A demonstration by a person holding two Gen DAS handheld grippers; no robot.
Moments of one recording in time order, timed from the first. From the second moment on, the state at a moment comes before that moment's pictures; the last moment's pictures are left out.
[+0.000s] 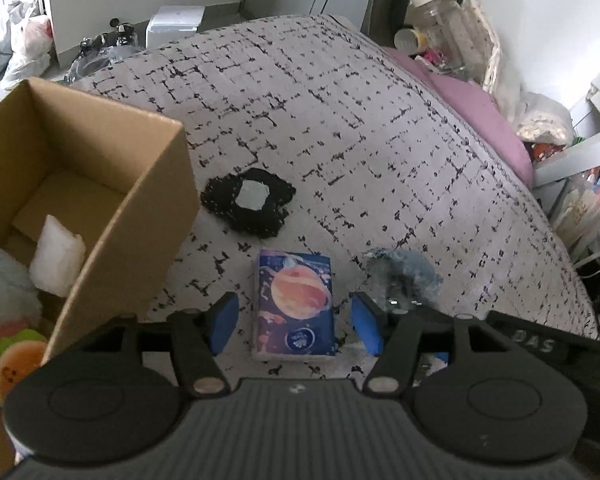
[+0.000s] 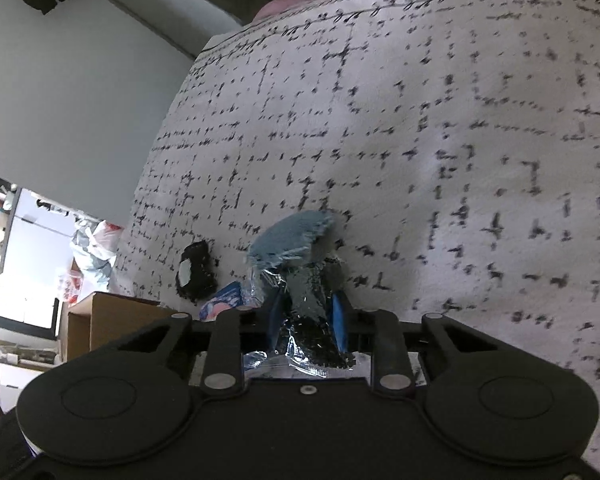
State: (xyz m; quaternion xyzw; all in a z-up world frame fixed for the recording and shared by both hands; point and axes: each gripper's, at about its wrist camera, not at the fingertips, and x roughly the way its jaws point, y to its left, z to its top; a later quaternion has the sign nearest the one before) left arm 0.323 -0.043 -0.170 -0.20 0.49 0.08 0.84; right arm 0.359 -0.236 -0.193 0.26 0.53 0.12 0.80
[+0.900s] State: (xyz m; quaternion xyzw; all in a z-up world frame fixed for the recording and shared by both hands) left arm 0.314 -0.052 -0.171 -0.20 0.51 0.09 0.83; right arm 0.347 -0.232 -0.167 0.24 0.50 0.14 0.82
